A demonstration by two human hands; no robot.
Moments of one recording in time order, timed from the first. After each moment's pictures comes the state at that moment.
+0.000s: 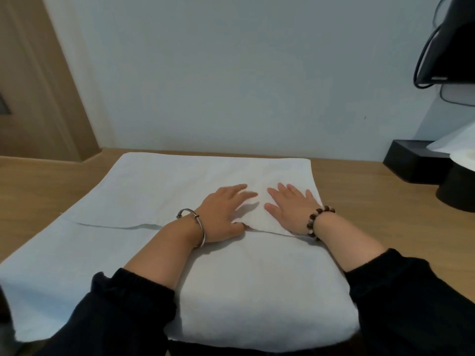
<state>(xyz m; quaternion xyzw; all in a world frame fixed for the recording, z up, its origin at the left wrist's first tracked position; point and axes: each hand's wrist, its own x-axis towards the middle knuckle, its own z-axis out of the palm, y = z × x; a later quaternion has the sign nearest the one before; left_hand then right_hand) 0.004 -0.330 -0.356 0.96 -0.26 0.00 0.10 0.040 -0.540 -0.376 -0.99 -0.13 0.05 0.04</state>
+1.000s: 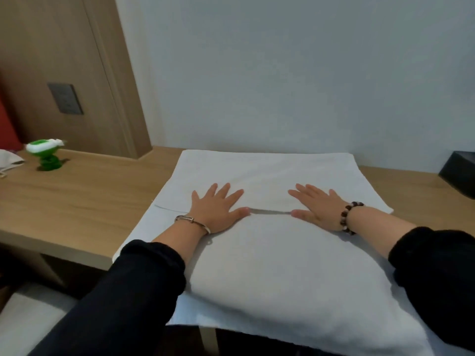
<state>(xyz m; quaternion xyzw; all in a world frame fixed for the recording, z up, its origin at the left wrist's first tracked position) 0.029 -0.221 -0.378 1.00 -0.07 -0.02 0.02 0.069 -0.511 -0.367 -0.97 -0.24 0.08 -0.02</state>
